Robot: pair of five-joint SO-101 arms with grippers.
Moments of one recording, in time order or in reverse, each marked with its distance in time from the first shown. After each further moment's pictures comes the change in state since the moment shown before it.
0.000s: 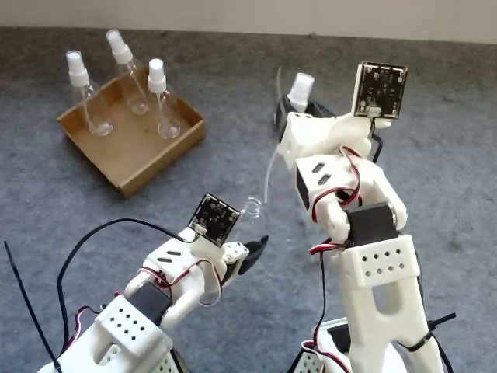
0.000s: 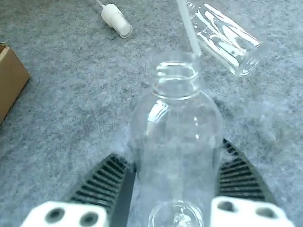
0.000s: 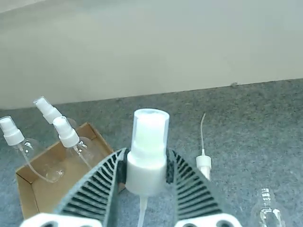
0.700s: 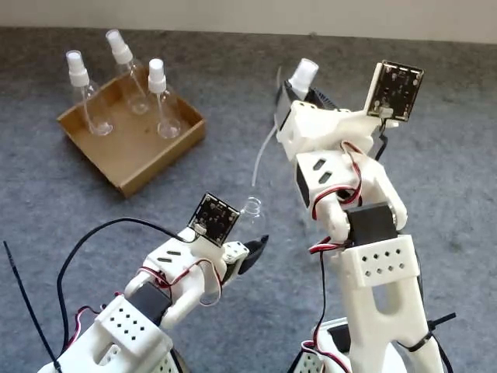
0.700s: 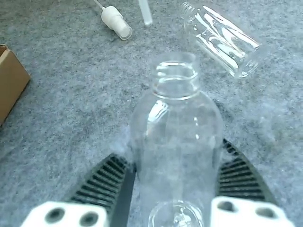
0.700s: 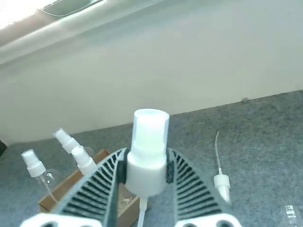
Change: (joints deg) left arm 0.0 0.0 0.0 -0.2 0.0; right arm 0.0 0.0 0.0 -5.7 -6.2
